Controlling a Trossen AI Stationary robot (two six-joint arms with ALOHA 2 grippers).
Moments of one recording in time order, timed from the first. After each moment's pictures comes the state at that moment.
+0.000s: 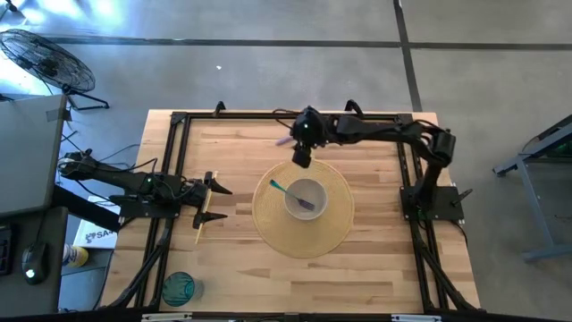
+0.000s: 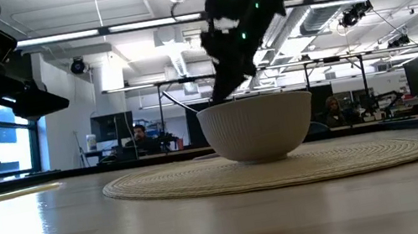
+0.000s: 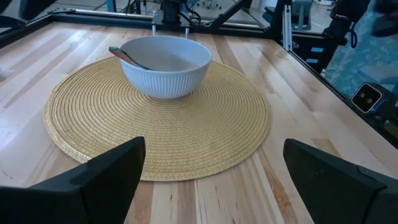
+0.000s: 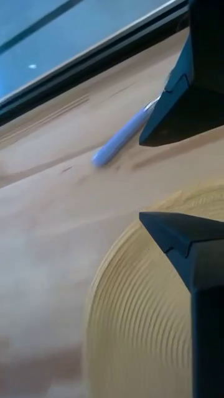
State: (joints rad) left arm -0.25 0.27 0.03 0.00 -0.13 -0.14; right arm -0.39 1.81 1.34 -0.37 0.00 -0.09
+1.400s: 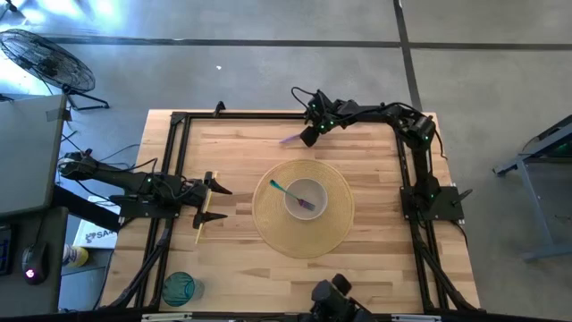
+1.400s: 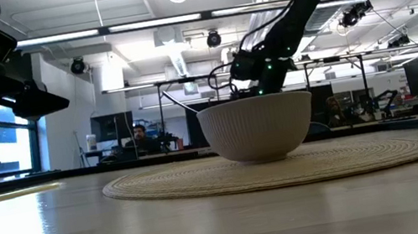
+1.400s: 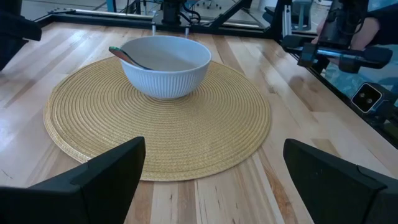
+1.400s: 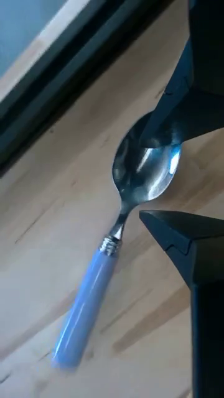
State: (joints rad) left arm -0.25 0.26 0.03 0.00 -0.13 -0.14; right arm -0.69 2.07 1.34 -0.30 -0.11 0.09
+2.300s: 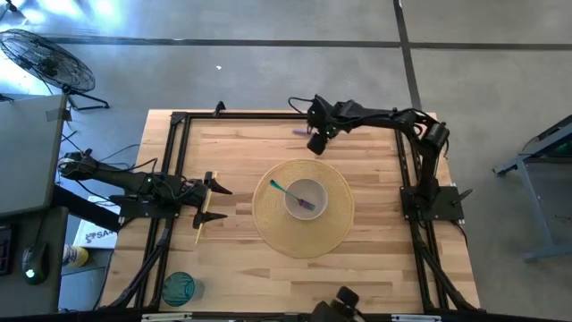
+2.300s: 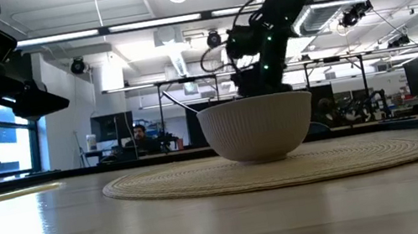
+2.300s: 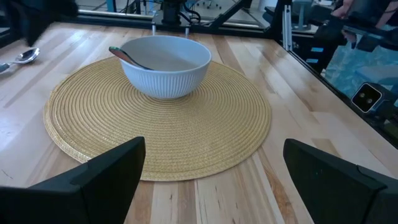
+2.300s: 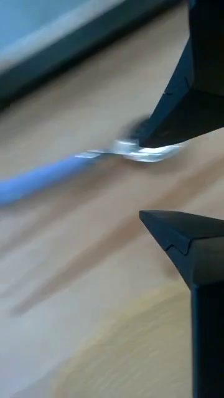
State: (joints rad) left arm -0.25 0.27 0.03 0.00 -0.13 -0.14; right arm -0.60 1.91 1.34 -0.59 0.07 -0.03
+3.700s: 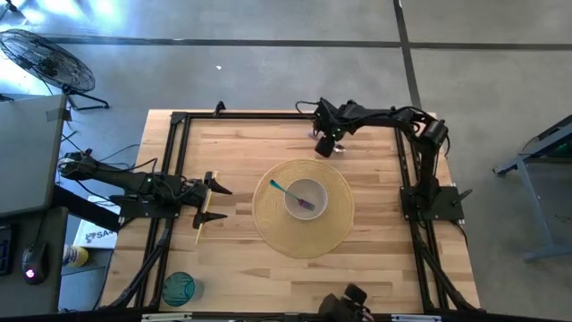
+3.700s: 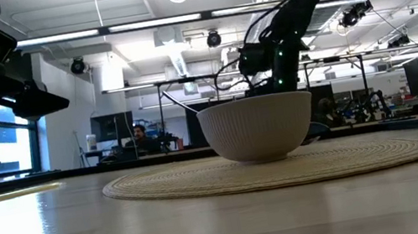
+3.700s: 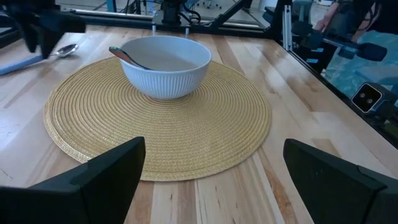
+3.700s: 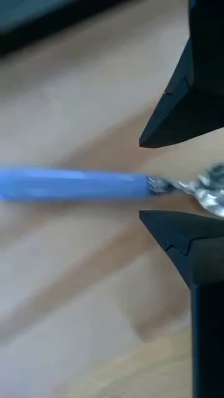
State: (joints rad) left arm -0.25 0.26 0.03 0.00 -0.13 -0.14; right arm -0.66 1.94 1.25 -0.55 0.05 -0.11
